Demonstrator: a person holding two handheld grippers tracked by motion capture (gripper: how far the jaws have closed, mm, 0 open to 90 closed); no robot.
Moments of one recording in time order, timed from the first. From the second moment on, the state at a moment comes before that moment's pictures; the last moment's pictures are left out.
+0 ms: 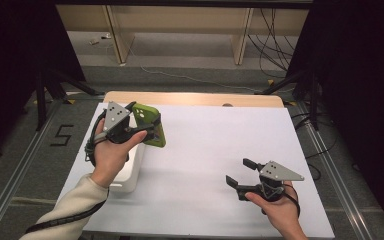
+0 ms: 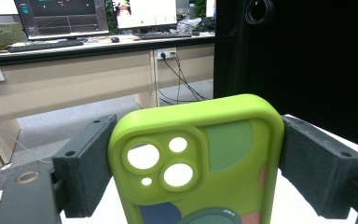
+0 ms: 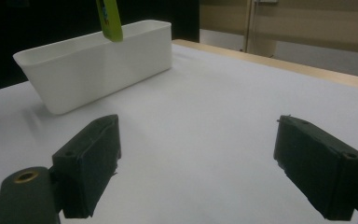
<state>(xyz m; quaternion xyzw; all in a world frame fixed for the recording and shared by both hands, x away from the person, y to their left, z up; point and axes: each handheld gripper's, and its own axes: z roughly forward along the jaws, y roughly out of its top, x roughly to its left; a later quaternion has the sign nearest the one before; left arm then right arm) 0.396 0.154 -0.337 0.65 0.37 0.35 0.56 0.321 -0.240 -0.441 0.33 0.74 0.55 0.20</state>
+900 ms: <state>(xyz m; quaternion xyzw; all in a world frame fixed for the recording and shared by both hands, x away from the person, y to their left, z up) 0.401 0.158 -0.335 0.64 0.40 0.33 0.57 0.322 -0.240 -0.441 0.33 0.74 0.56 0.20</state>
